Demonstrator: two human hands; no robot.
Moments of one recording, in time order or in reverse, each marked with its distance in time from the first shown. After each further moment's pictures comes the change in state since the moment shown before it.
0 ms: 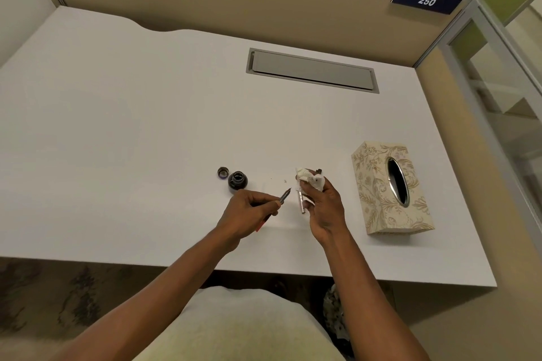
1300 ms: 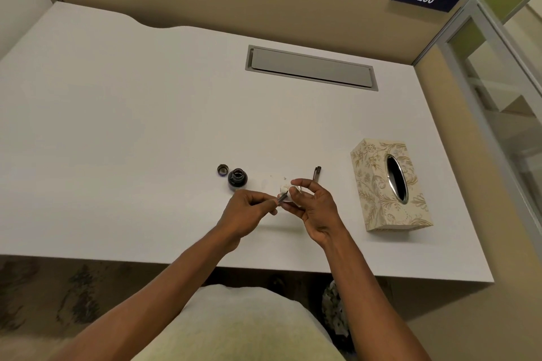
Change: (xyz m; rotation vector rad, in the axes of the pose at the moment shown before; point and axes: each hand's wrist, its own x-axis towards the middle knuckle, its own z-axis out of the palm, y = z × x) left_hand -0.004 -0.005 0.000 0.008 -0.013 -0.002; right_hand -0.008 0.008 -0.002 -0.044 -0.137 0.085
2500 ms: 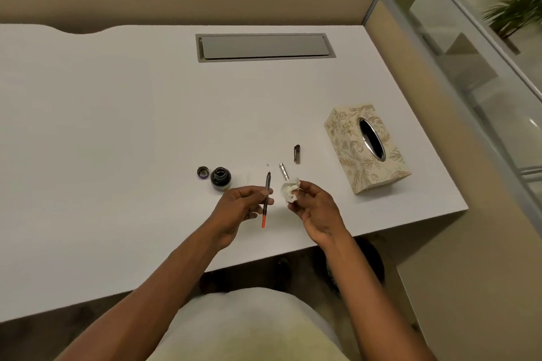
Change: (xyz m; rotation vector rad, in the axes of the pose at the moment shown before) left_hand 0.018 -0.010 -0.016 -0.177 -0.275 -0.141; right_hand -0.037 0.026 -0.006 0.217 0.207 0.000
